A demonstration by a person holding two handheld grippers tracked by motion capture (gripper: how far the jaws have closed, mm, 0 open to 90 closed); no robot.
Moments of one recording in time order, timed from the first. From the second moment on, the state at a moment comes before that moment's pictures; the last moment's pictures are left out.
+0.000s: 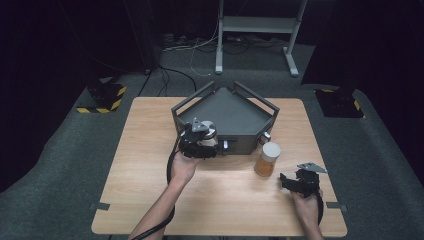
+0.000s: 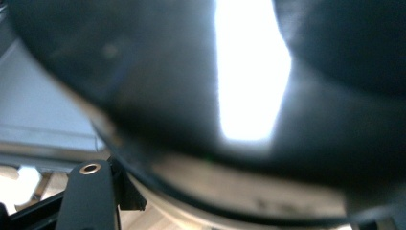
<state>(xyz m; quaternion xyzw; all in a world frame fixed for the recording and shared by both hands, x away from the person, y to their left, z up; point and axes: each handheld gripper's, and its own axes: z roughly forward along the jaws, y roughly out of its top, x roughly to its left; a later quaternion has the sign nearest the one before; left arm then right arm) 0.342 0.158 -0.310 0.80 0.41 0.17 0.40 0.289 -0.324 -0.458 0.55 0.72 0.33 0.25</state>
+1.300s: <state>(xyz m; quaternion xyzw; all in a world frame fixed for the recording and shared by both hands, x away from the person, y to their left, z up) 0.420 0.125 -0.309 0.77 0.48 0.21 0.36 0.289 -0.322 -0.458 0.55 0.72 0.33 0.25</state>
